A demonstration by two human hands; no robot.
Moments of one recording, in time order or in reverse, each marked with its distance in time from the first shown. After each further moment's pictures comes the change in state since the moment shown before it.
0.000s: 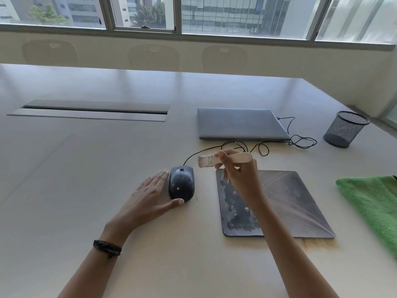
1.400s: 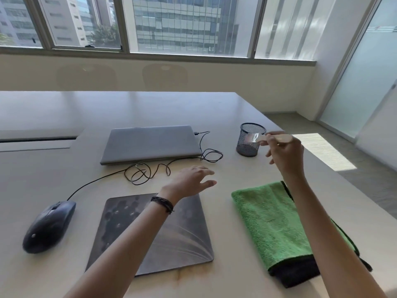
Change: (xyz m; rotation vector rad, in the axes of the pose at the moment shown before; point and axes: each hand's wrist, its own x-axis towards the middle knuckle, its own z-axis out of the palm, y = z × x) left_hand 0.201 0.306 0.087 0.053 -0.163 0.411; right_hand 0.036 0.074 -0.345 -0.294 0.559 0.167
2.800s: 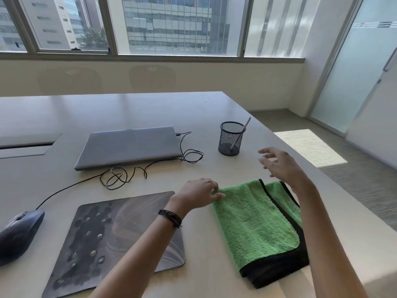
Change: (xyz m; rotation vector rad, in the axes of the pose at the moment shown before) left_hand 0.025 0.077 0.026 0.040 -0.101 0.021; right_hand 0.004 0.032 -0.065 -0.340 -0.442 0.188
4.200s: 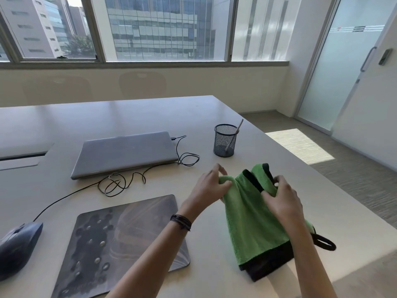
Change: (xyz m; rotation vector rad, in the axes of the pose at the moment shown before) left_hand -0.006 0.035 -0.014 -0.597 0.297 -0.048; right_hand -0.076 0.012 0.036 -0.192 0.234 0.295
